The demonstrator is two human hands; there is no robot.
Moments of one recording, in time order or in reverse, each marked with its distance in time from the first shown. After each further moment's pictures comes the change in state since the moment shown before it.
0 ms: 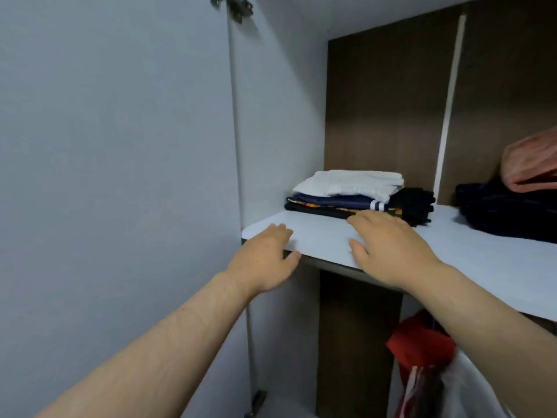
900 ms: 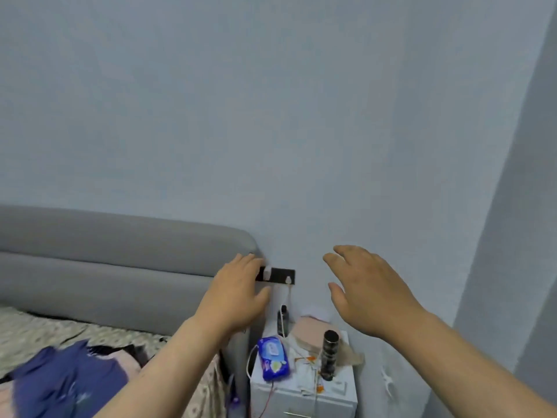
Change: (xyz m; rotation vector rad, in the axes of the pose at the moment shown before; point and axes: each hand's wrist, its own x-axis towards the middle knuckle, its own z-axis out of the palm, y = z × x) left_hand -0.714 -0.088 -0.253 0.430 0.247 -1.160; right_hand -0.212 -0.610 -0.164 0.629 0.139 -1.020
